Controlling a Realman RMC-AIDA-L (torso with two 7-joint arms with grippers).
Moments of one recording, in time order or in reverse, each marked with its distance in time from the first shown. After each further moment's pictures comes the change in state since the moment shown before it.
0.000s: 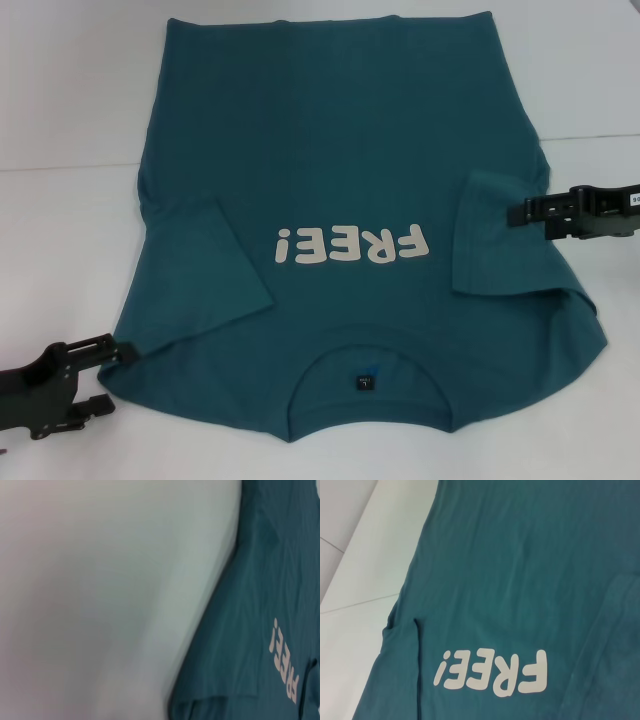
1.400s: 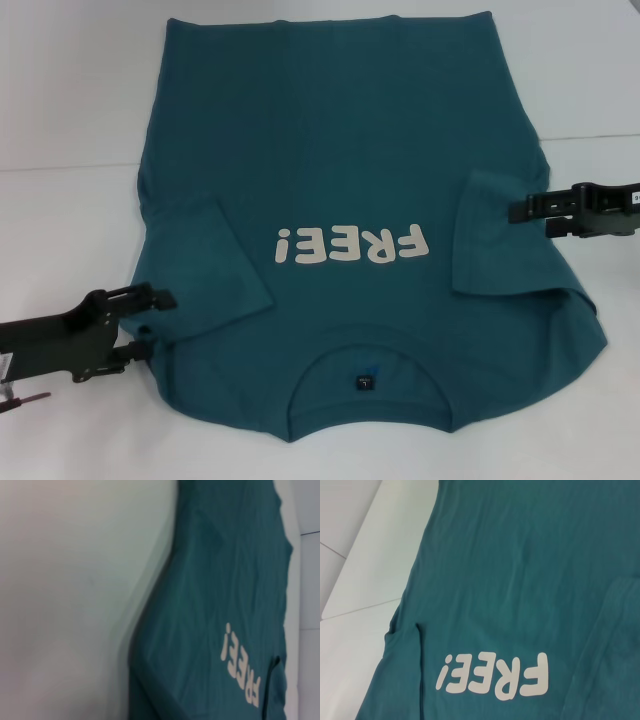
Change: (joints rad) left arm -0.100 0.009 0.001 -0.083 -0.057 -0.052 0.055; right arm -0.001 0.003 0.020 0.000 0.000 -0.003 0.001
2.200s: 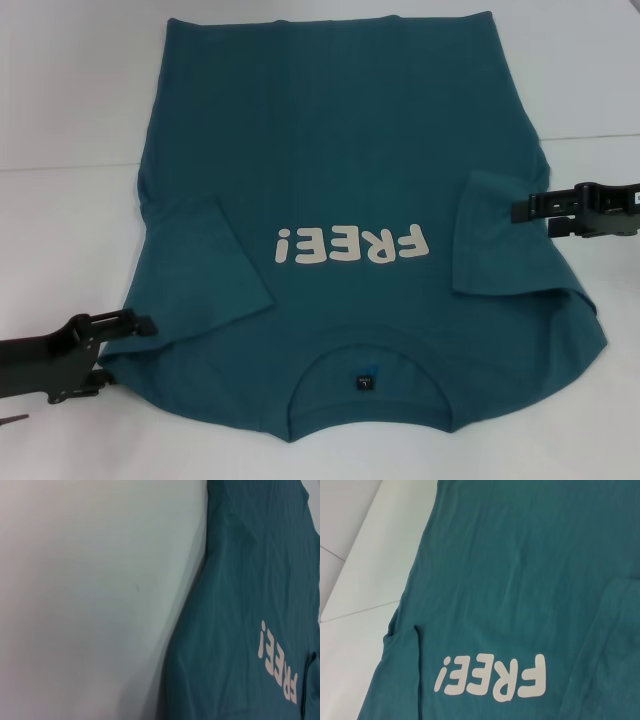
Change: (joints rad) left arm 0.025 0.007 0.030 0.034 0.062 -0.014 0.000; right arm -0.003 -0.001 0.005 0.000 0.000 0.001 -0.002
